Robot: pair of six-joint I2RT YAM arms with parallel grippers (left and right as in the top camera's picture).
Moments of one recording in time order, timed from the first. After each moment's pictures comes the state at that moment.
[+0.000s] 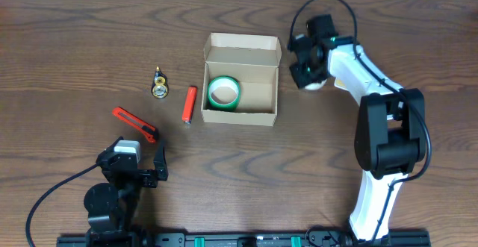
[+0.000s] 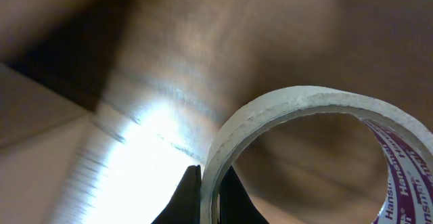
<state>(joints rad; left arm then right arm) 0.08 0.01 0.12 -0.39 0.21 0.01 0.18 2.12 1.60 -0.76 -0.10 -0.23</state>
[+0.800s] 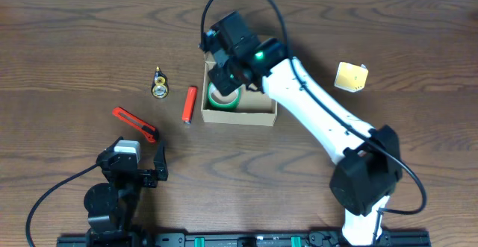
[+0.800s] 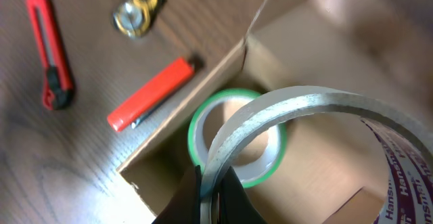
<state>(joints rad) 0.08 0.01 0.12 -0.39 0.21 0.01 0.66 1.99 1.80 -0.89 -0.09 0.02</state>
